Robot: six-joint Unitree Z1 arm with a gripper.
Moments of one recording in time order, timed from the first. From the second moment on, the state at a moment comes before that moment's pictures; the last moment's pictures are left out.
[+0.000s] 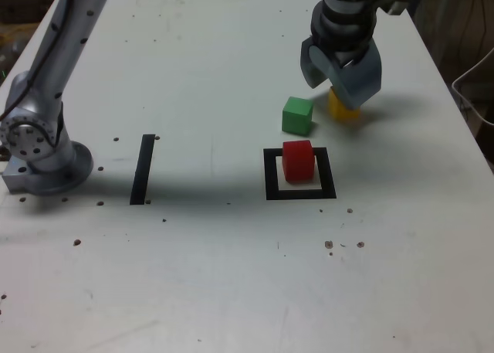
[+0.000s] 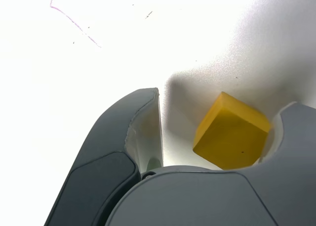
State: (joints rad) arm 0.19 2.19 -1.69 0.98 0.36 1.09
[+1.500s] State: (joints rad) arm 0.20 2.12 -1.77 1.07 0.08 1.12
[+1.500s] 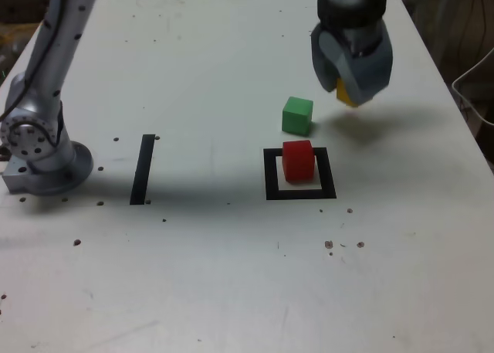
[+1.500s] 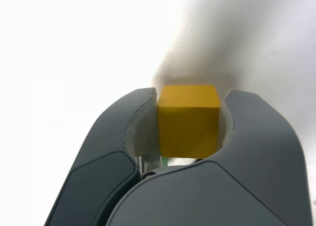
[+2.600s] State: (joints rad) arm -0.05 1.94 -1.66 1.32 0.13 0.10
